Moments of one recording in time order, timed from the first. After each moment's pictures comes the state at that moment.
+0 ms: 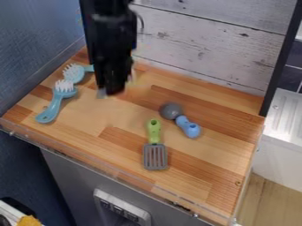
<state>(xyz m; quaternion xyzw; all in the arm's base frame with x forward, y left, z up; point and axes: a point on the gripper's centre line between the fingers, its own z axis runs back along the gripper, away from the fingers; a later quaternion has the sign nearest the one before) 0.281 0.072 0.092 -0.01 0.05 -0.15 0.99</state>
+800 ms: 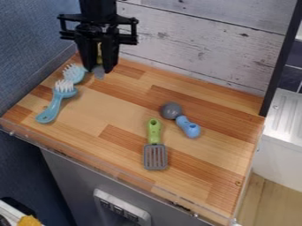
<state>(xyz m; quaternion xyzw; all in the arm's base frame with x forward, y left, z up) 0.268 0.074 0.124 -0.01 0.06 0.15 0.99</state>
